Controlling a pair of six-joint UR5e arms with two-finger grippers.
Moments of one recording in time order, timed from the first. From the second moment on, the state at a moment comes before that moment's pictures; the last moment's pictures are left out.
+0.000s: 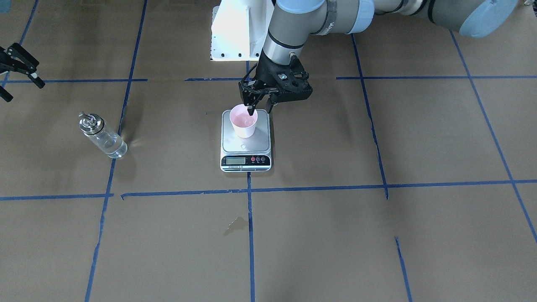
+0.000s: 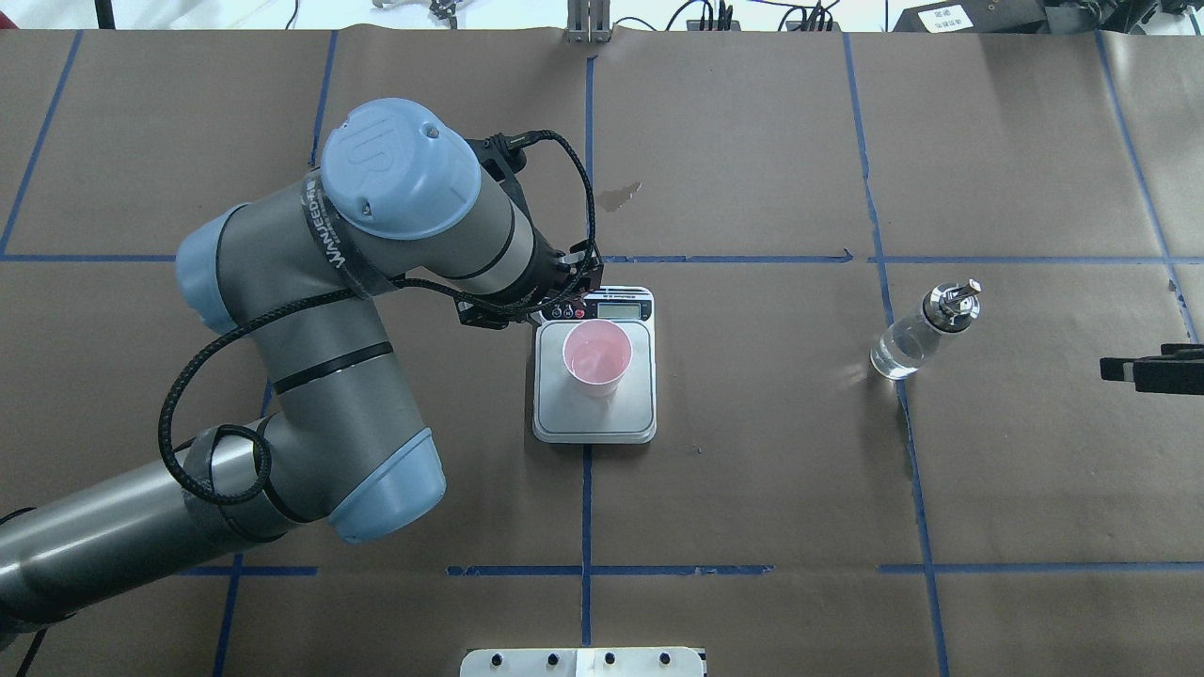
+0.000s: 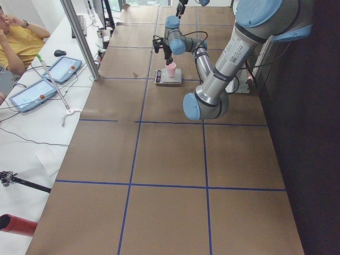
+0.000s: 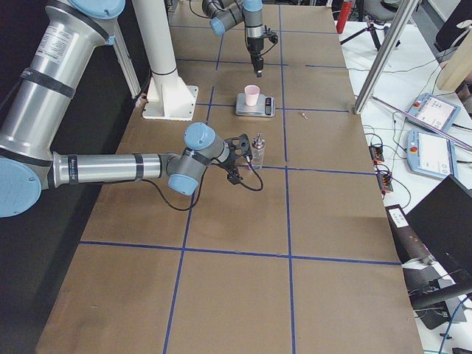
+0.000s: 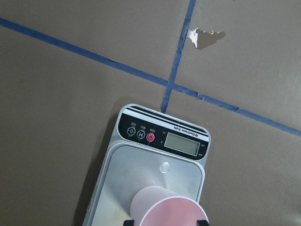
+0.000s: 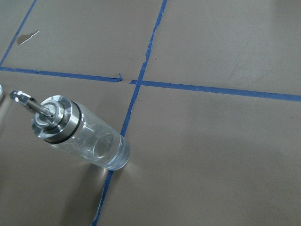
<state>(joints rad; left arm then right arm) -0.58 -2.33 -1.77 -1.63 -1.91 -1.56 0.92 -1.99 1.98 -0.49 1.99 0.87</state>
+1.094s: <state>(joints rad) -0.59 -2.31 -1.77 -1.63 -1.91 -1.56 0.20 -1.95 2.01 -0.48 1.04 1.19</state>
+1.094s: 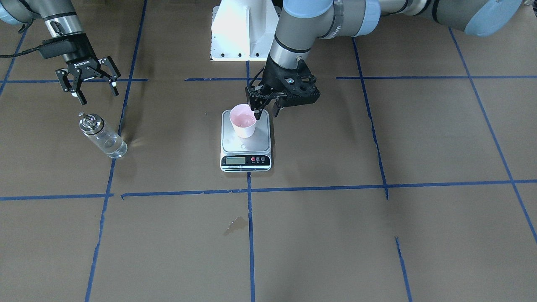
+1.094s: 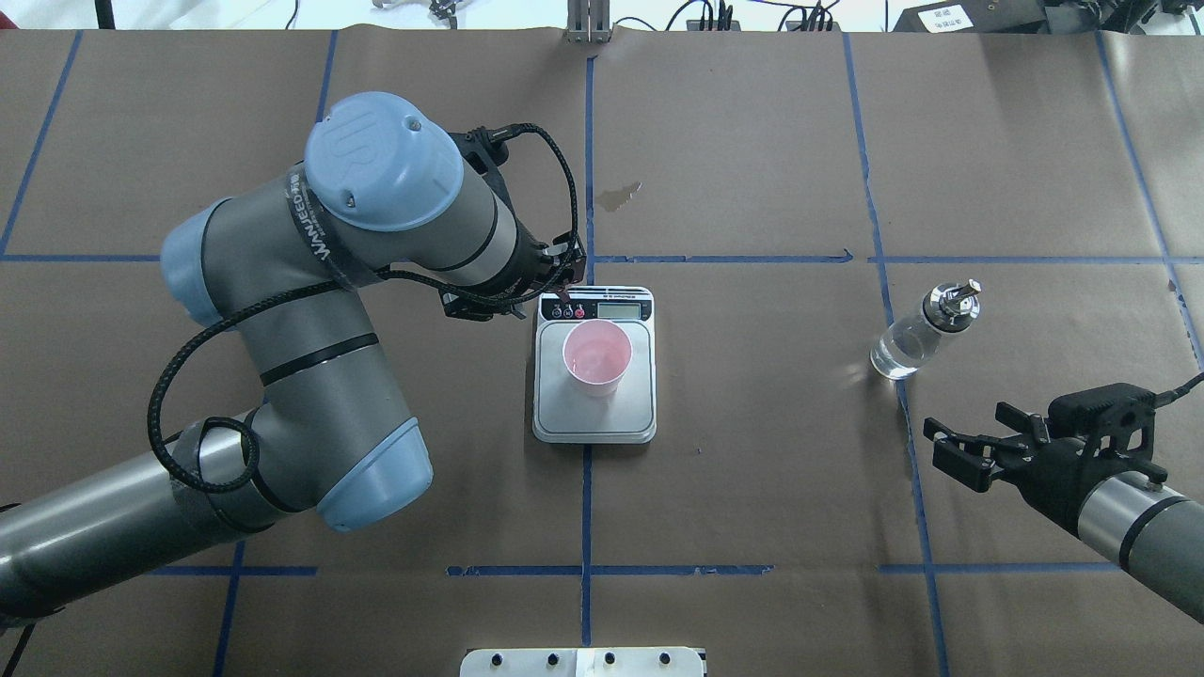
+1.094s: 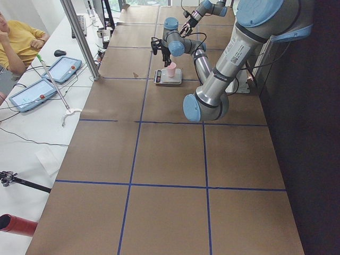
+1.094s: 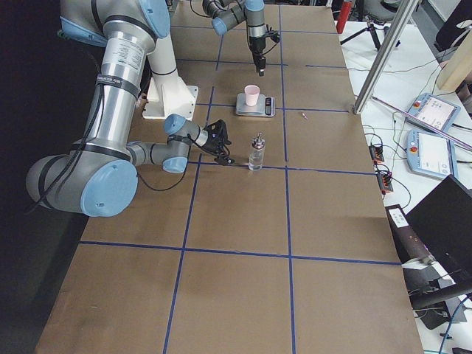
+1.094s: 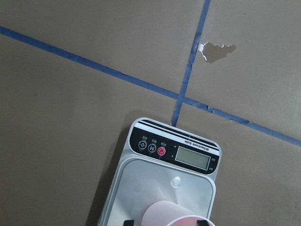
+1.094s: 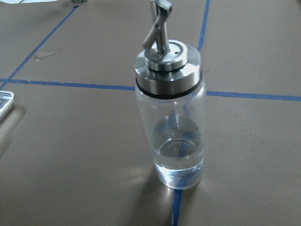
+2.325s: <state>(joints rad) -0.60 -2.30 -1.77 -1.63 -1.90 -1.52 0.20 -1.82 1.87 -0.47 0.74 1.19</state>
